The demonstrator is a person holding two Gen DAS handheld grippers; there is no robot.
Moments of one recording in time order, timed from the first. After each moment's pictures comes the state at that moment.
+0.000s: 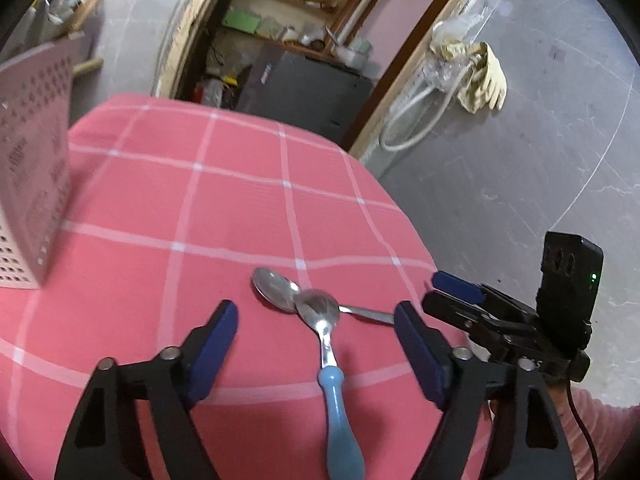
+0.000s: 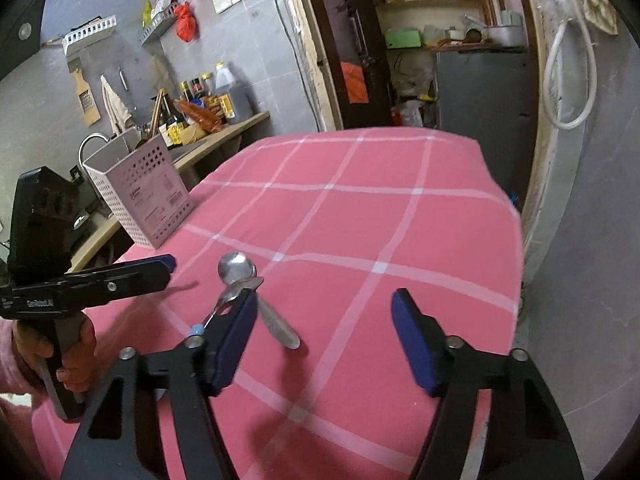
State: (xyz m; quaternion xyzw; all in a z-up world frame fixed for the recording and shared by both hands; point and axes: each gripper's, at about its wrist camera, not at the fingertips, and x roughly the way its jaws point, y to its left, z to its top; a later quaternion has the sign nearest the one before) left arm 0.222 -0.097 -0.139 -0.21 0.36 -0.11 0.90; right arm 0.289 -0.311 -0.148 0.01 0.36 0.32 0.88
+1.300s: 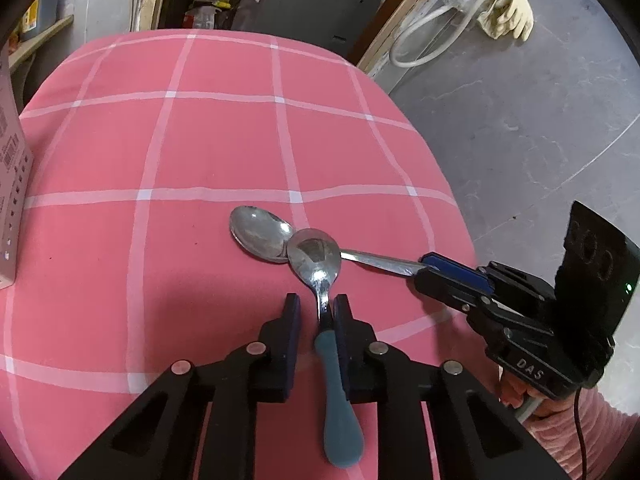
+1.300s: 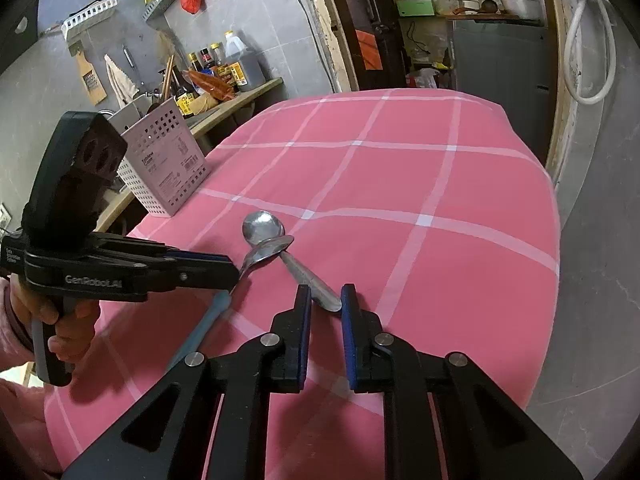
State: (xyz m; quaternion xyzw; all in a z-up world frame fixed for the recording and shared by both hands) left arm 0.261 -0.120 -0.150 -0.18 0.51 -0.13 0.83; right arm 0.276 -0.290 -0.164 0.00 0.41 0.34 0.85
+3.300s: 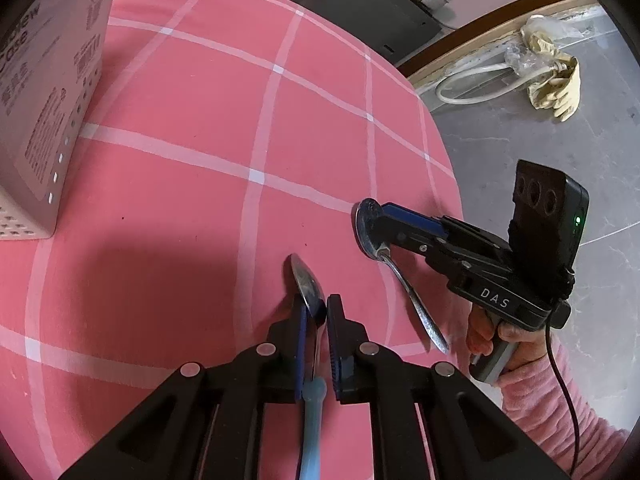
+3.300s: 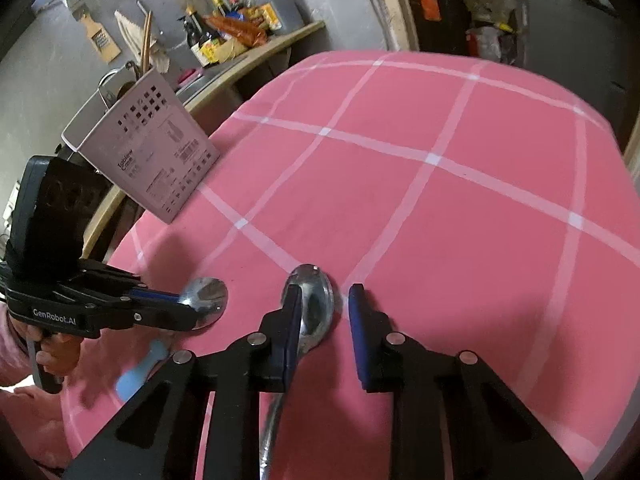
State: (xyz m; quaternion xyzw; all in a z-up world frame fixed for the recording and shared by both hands) left arm 0.255 -0.047 -0.180 -0.32 0.53 -0.11 0.78; right arm 0.363 -0.194 -0.177 -0.05 0.50 0.43 0.75
